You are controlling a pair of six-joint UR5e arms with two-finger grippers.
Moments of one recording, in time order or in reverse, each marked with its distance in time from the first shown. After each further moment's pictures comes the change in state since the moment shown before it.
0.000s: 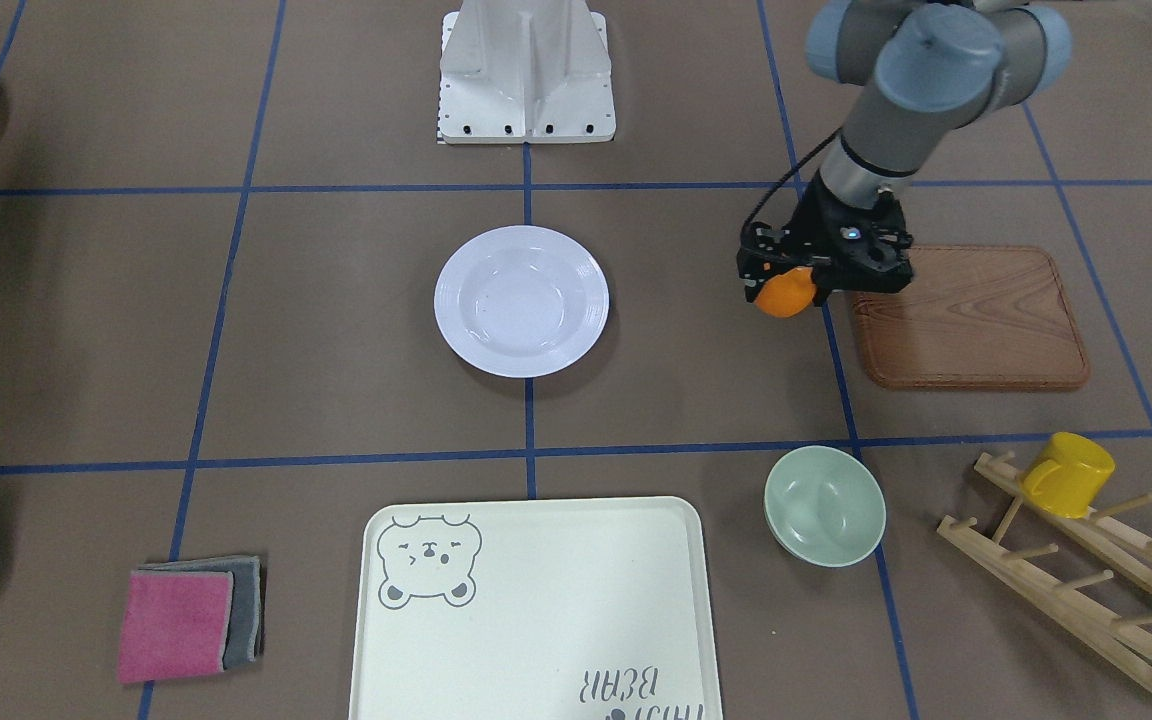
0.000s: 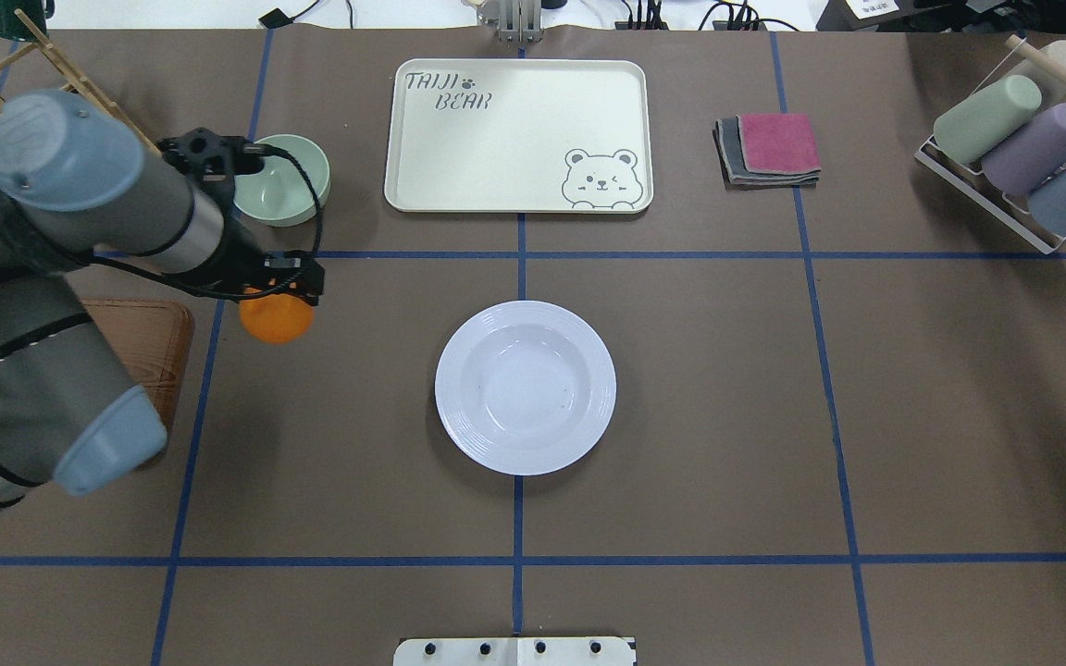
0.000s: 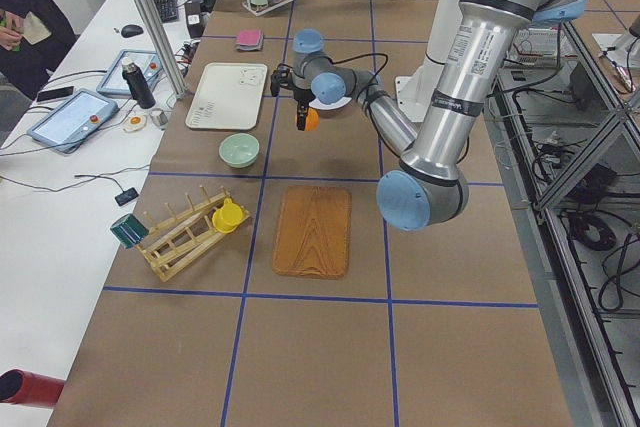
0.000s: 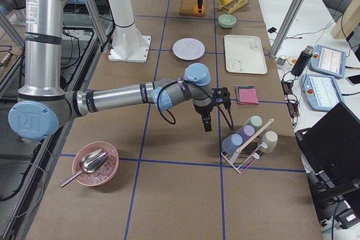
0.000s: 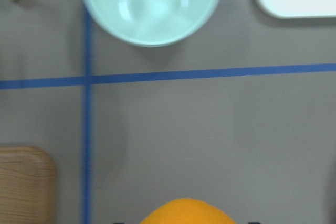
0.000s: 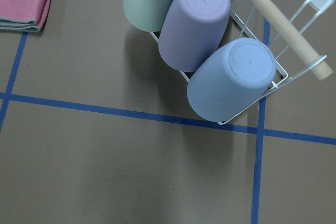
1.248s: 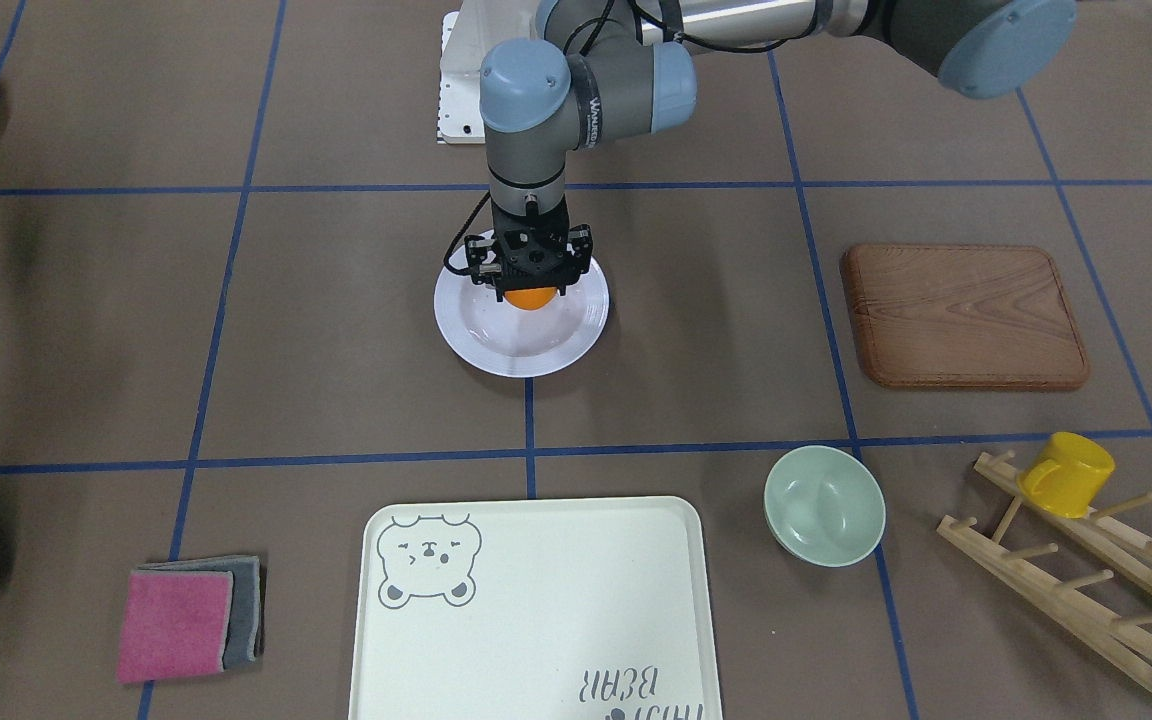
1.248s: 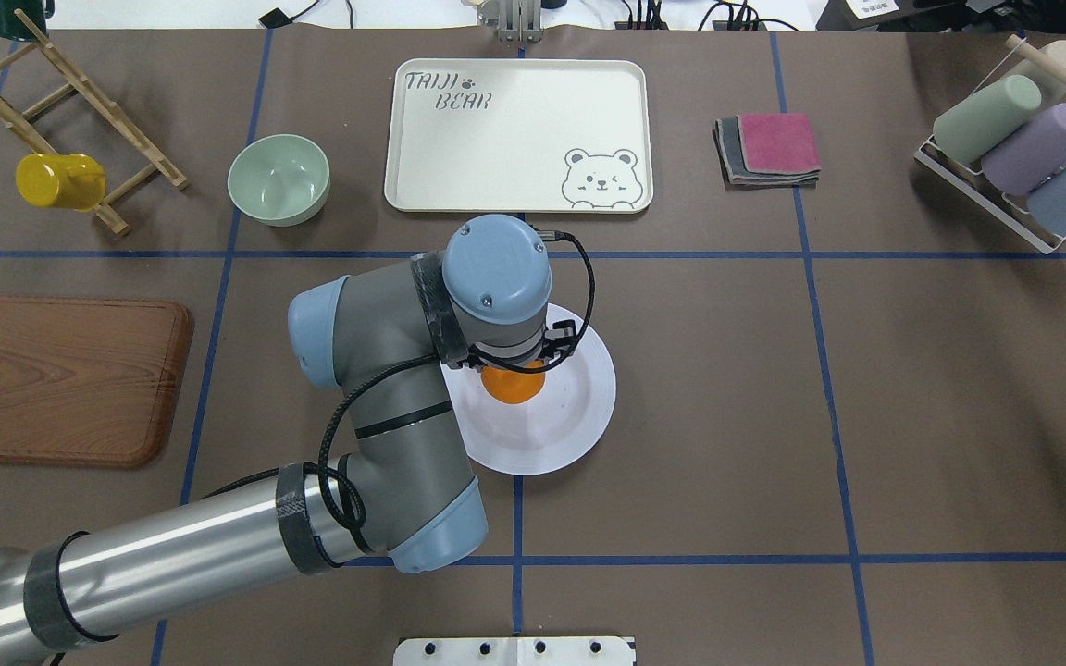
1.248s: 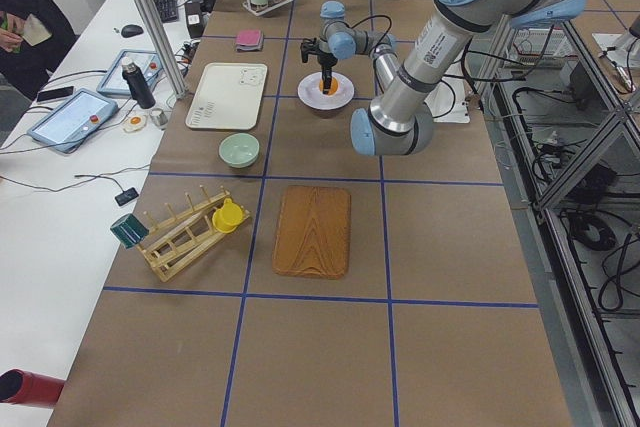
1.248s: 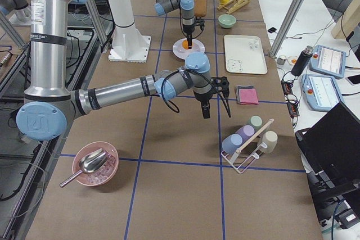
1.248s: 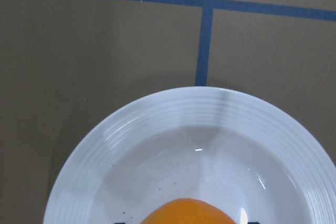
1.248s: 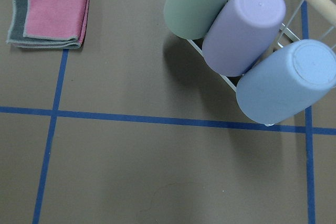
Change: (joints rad) left arm 0.294 -0.434 0.405 0.054 0.223 -0.282; right arm -0.074 0.014 0.060 0.001 -0.001 0.151
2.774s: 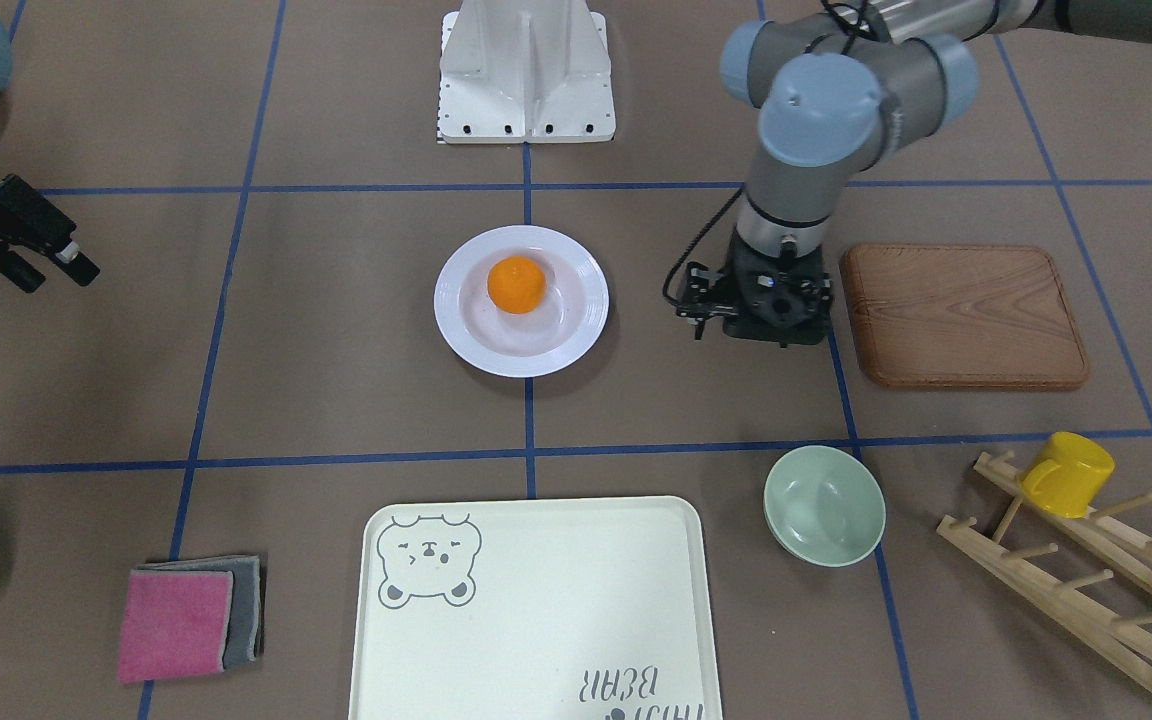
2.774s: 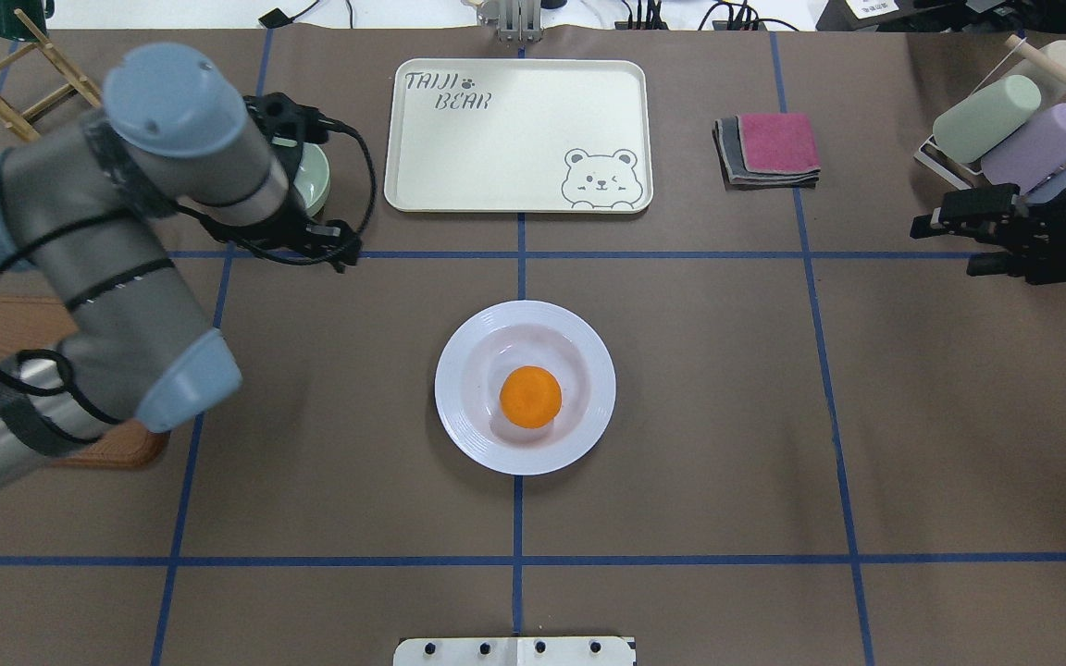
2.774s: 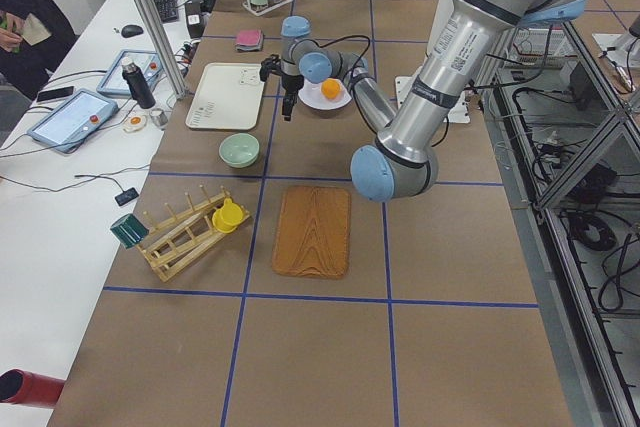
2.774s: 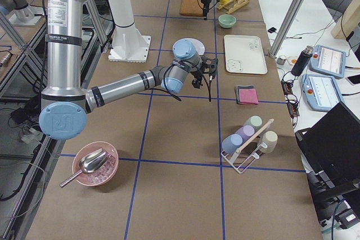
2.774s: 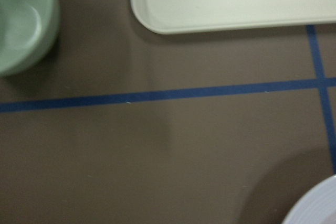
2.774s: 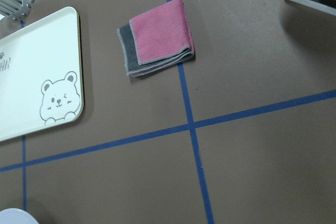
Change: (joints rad) left arm -0.391 0.364 -0.306 0.078 -0.209 0.638; right arm -0.315 0.019 0.036 0.549 -0.133 0.974
